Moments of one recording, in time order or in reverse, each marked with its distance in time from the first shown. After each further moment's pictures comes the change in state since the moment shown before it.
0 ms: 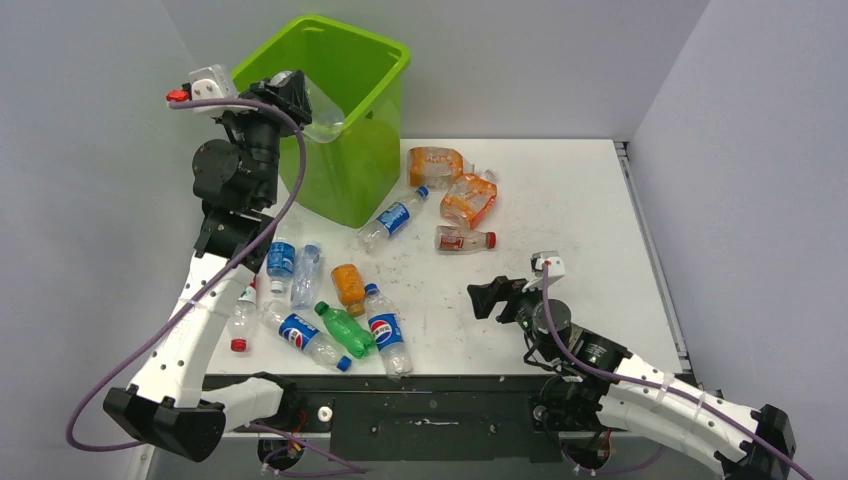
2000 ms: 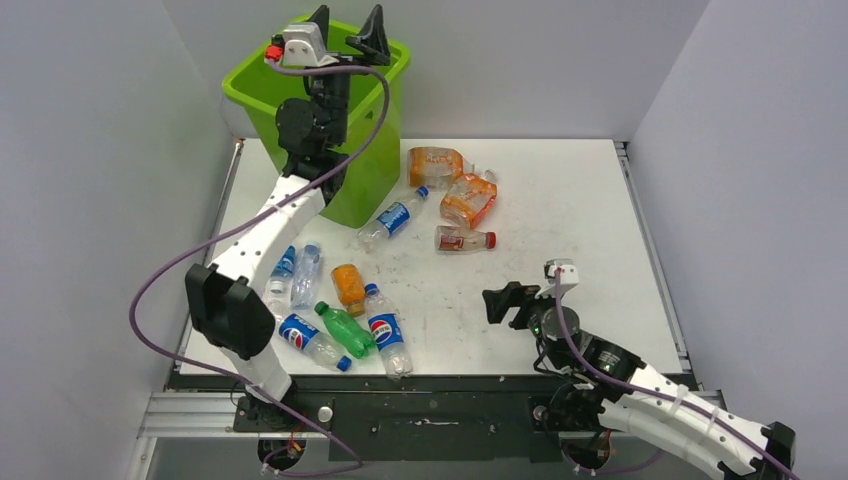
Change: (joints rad) left arm -0.068 0.603 0.394 0.531 0.051 0.193; right arm -0.007 -0.123 -0.021 -0.185 0.072 0.000
